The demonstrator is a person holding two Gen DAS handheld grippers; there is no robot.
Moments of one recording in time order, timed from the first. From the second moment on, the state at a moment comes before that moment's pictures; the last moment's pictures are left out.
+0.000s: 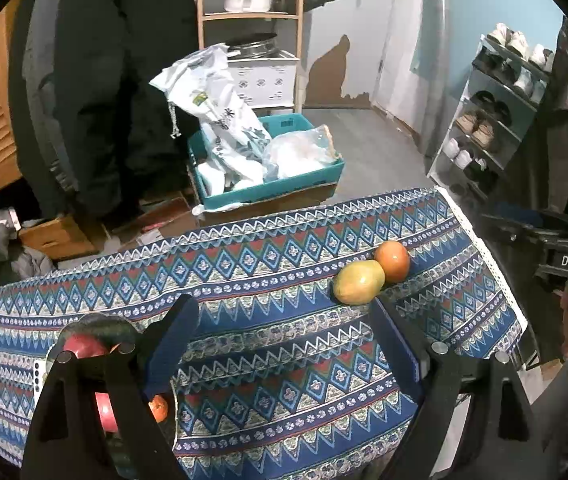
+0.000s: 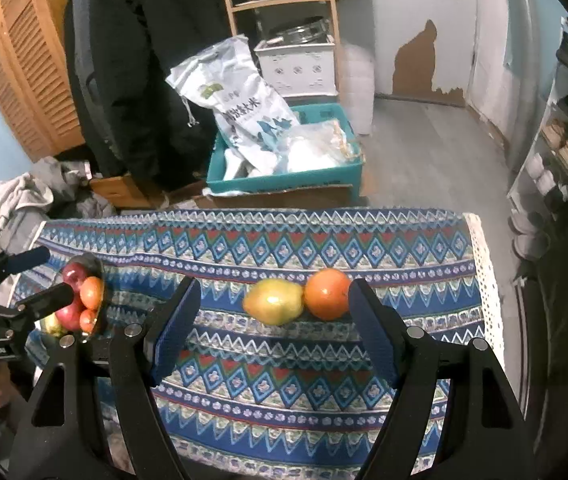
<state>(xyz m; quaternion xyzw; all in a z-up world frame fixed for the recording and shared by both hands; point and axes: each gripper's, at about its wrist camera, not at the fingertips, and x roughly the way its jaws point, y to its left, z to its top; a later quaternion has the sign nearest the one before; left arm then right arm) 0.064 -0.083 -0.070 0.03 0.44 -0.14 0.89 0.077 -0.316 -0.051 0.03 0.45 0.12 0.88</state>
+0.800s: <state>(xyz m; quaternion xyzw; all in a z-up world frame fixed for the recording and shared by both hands) 0.144 -0.130 -0.112 0.03 0.47 -0.17 0.86 0.148 -0.347 -0.124 0.07 0.55 0.10 0.82</state>
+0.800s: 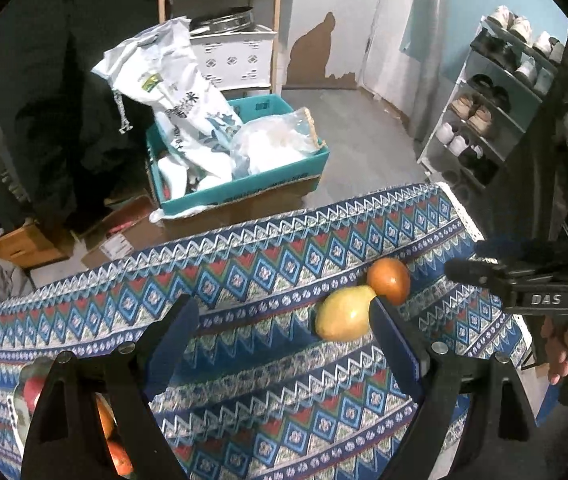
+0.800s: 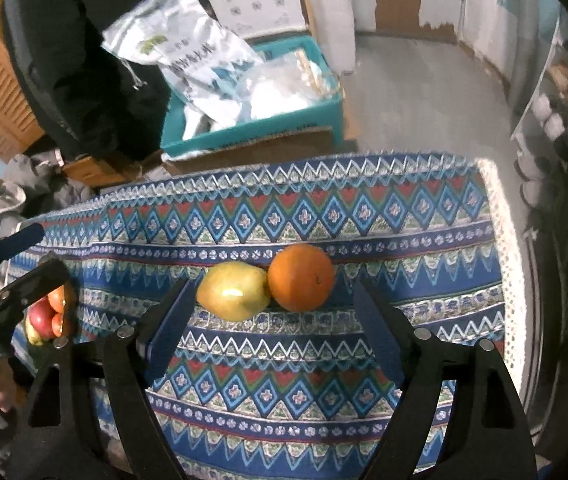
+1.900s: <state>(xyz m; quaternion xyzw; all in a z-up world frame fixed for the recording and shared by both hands) 0.207 -0.162 -0.225 0.00 0.53 -0.21 0.82 0.198 -0.368 -0.245 0.18 0.63 0.09 0.75</state>
